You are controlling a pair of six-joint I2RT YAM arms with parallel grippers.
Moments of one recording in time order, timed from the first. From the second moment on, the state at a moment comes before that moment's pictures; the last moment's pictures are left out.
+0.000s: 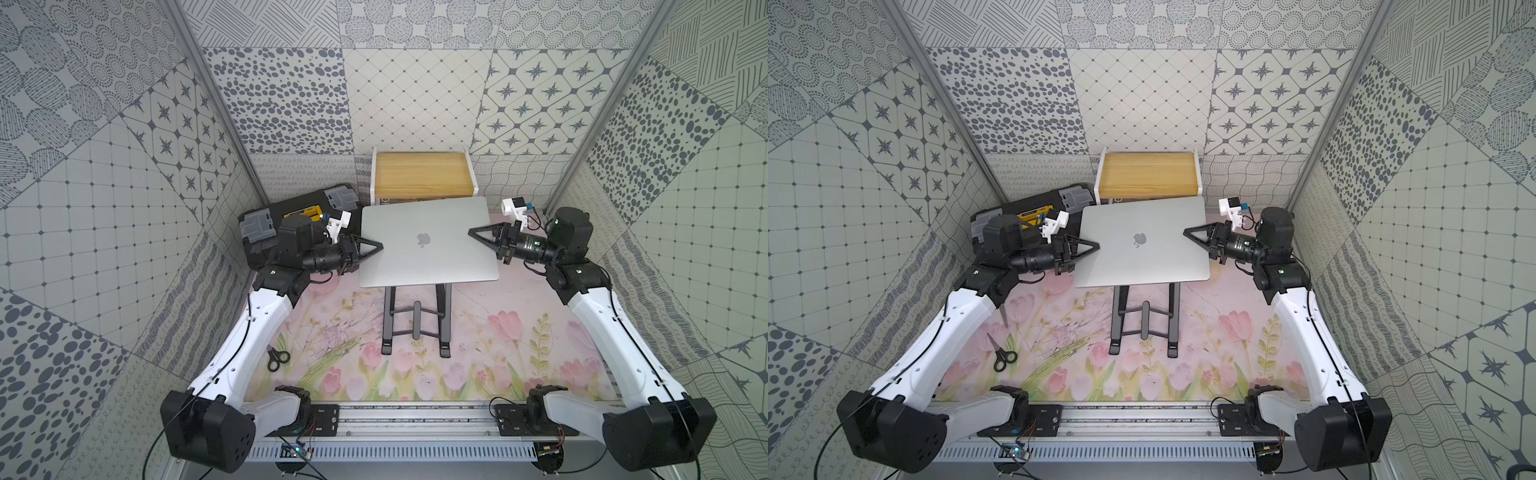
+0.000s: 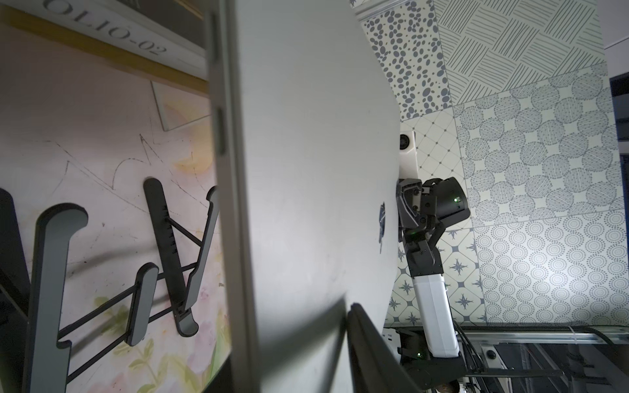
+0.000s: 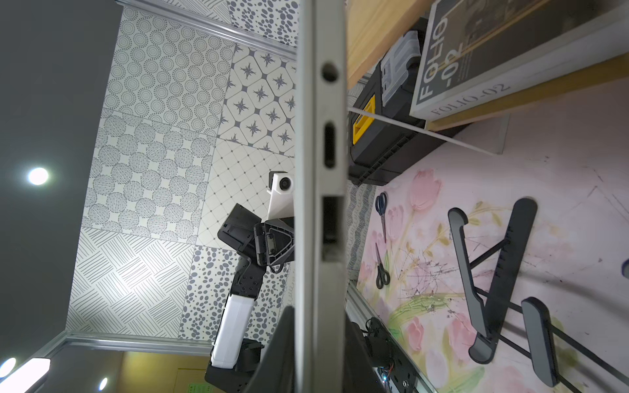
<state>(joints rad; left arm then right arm) -0.16 1.24 1.21 -0.31 0.96 -0.88 0.12 1.20 1.21 -0.15 -1.02 1.11</state>
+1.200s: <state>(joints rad) -0.14 2.22 2.52 -0.34 0.92 -0.92 0.06 2.08 2.26 0.02 -0.96 1.41</state>
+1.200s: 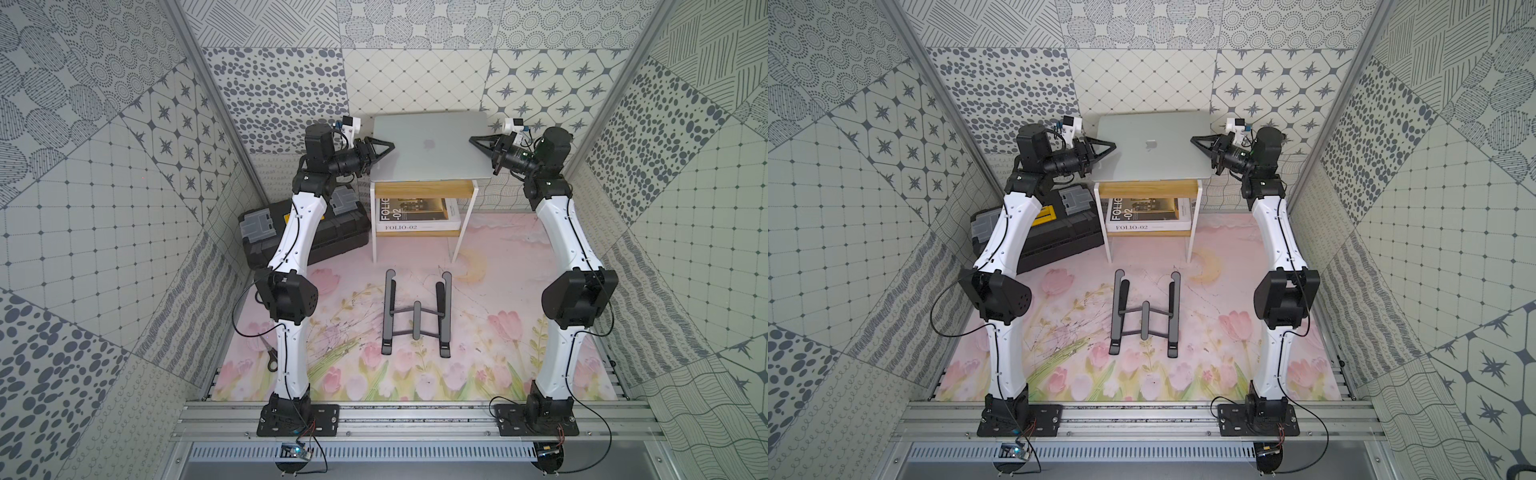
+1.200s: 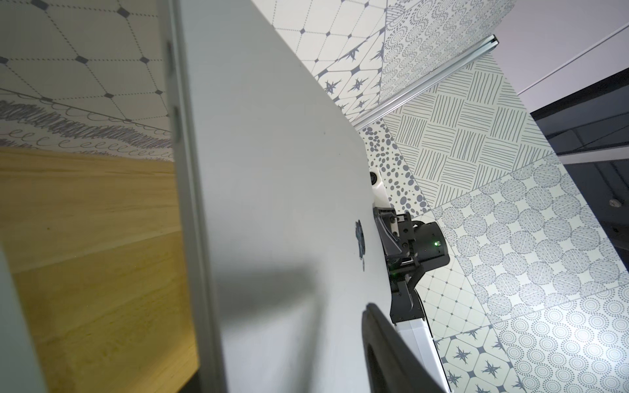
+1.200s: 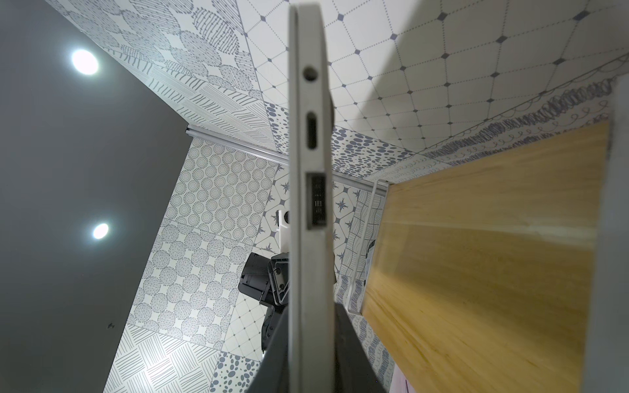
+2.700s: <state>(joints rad) -0.05 2.12 2.23 -0.37 0.93 -0.69 0.06 2.18 2.36 -0.14 -0.93 1.41</state>
